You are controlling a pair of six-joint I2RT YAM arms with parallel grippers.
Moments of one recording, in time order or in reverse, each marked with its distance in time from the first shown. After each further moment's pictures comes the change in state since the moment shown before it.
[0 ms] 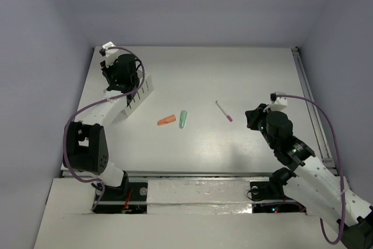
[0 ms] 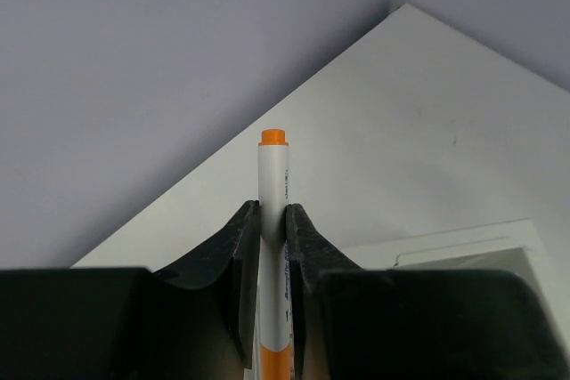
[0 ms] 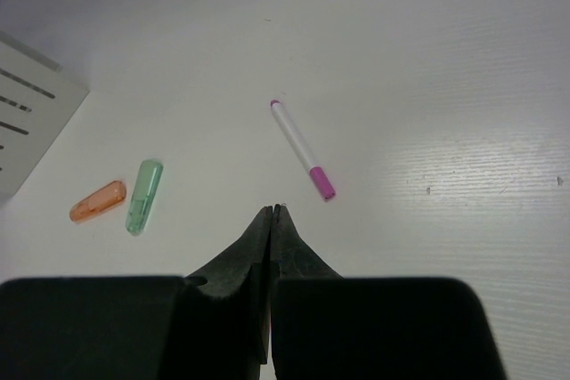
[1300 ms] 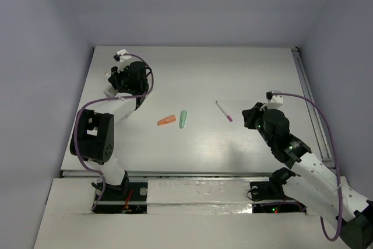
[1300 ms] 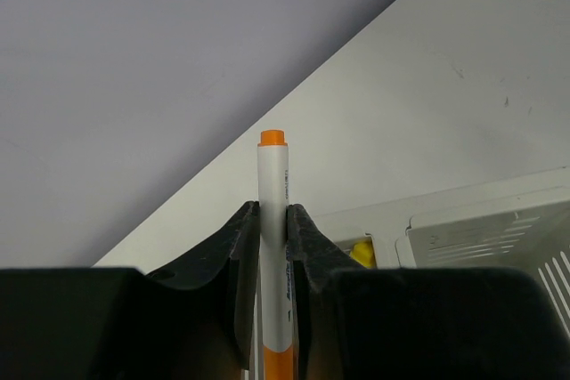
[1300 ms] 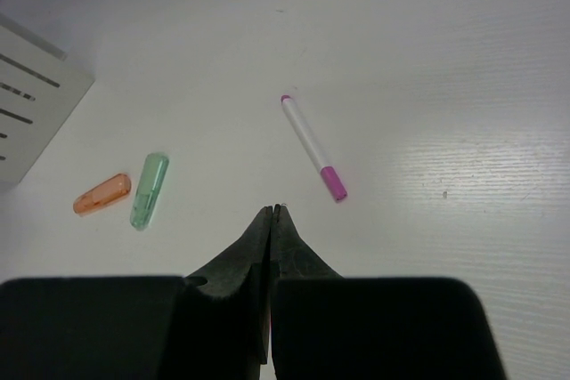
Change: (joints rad) left arm -0.064 0.132 -0.094 0.215 -0.145 0.179; right arm 0.000 0.050 -0.003 0.043 -0.032 -0.003
